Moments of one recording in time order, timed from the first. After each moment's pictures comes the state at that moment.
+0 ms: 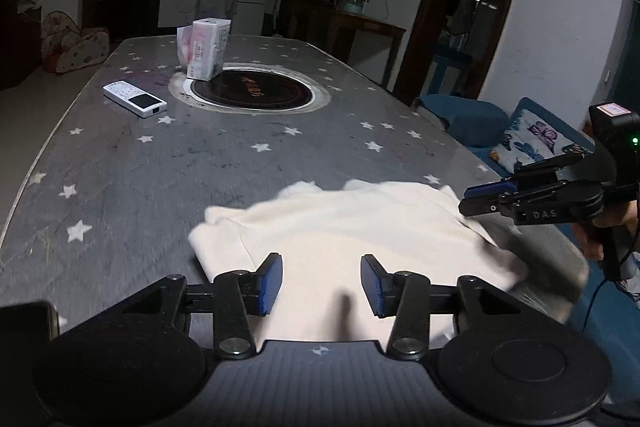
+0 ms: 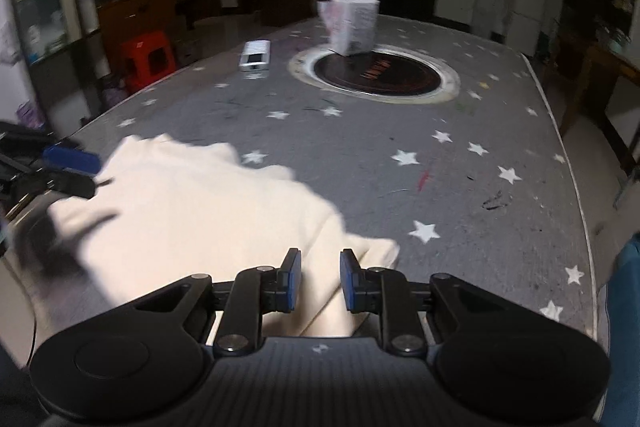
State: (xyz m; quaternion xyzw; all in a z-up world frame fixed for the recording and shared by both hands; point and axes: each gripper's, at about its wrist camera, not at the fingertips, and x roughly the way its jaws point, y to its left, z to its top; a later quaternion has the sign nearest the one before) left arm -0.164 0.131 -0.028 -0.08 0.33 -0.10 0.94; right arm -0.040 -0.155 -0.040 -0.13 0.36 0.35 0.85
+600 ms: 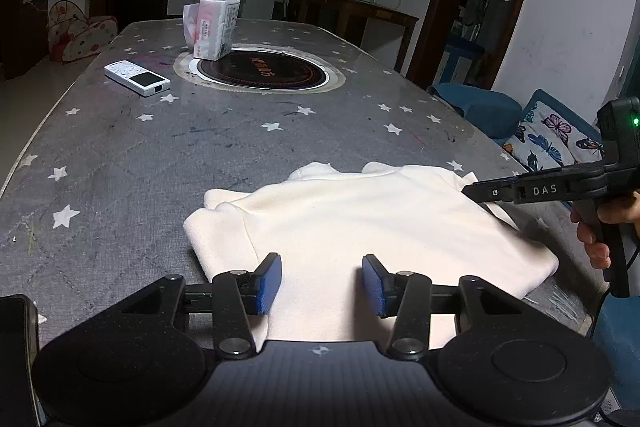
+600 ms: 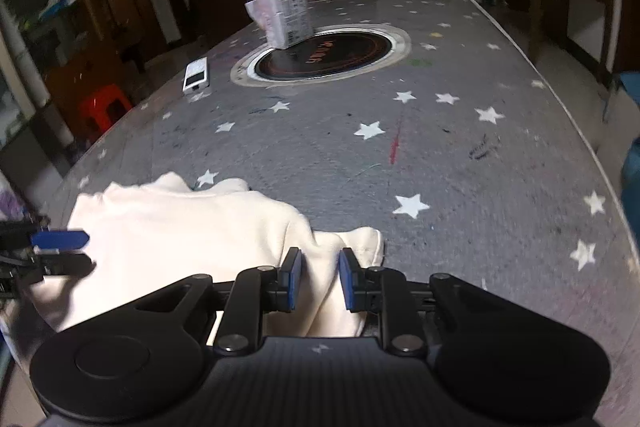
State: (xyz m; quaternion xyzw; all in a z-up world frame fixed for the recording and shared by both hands) left arm -0.150 0.127 -0.051 -0.07 0.35 -0.08 0.93; right arm -0.015 -0.162 -0.065 -0.01 0.40 0.30 0.87
